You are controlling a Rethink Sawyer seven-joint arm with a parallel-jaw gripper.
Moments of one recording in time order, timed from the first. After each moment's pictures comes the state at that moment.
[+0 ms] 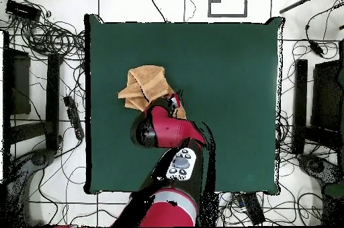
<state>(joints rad) 0.15 -0.40 -0.30 1.65 0.04 -0.10 1.40</state>
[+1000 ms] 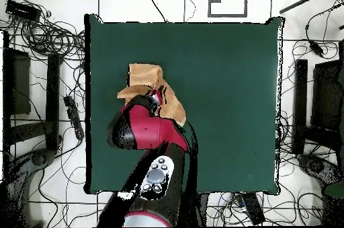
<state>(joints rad) 0.27 -0.50 -0.31 1.65 0.08 0.01 1.40</state>
